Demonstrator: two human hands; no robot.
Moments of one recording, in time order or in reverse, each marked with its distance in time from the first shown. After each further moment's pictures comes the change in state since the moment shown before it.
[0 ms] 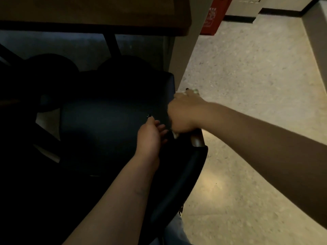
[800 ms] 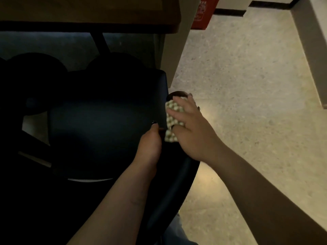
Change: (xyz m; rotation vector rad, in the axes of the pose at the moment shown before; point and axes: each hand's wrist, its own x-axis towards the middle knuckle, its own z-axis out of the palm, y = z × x) left_hand -0.004 -0.008 0.006 0.240 -0.084 -0.047; right_hand -0.049 -0.023 0.056 1.146 0.575 0.143
